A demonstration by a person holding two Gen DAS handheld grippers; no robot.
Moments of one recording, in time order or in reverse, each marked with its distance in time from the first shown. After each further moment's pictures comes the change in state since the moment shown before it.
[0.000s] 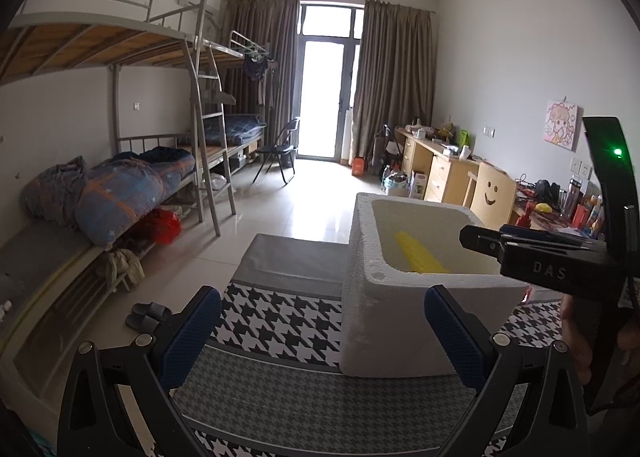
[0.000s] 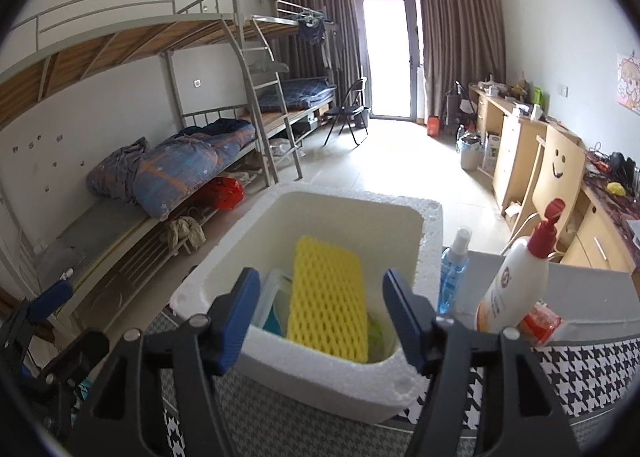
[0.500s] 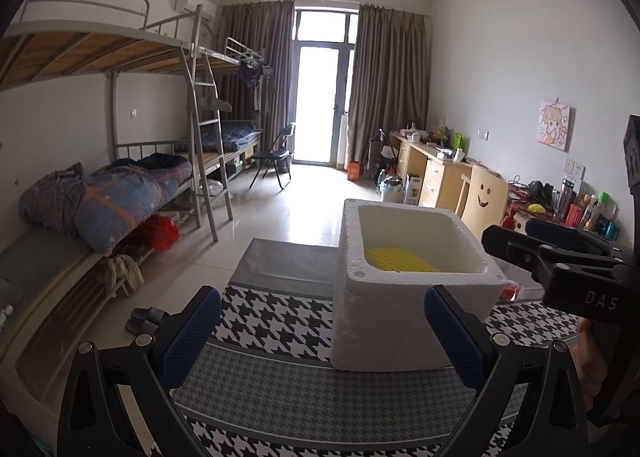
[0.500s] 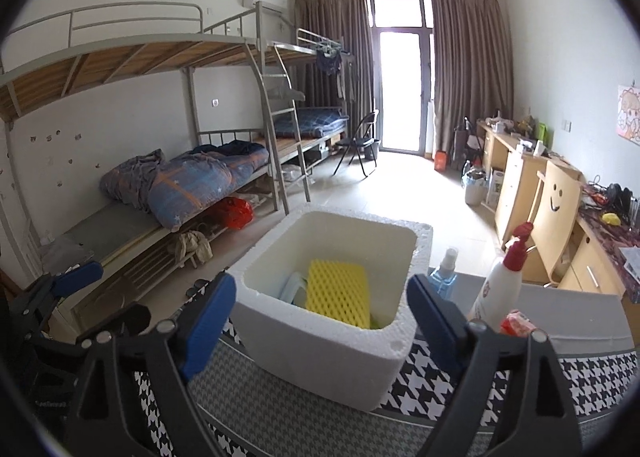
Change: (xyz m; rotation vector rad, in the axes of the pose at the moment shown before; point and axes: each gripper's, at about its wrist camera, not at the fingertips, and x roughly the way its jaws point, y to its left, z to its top) left arm -0.023 -0.010 -0.001 0.014 -0.018 -0.010; right arm -0.051 0.012 -0.009 -0.061 -0.117 0.022
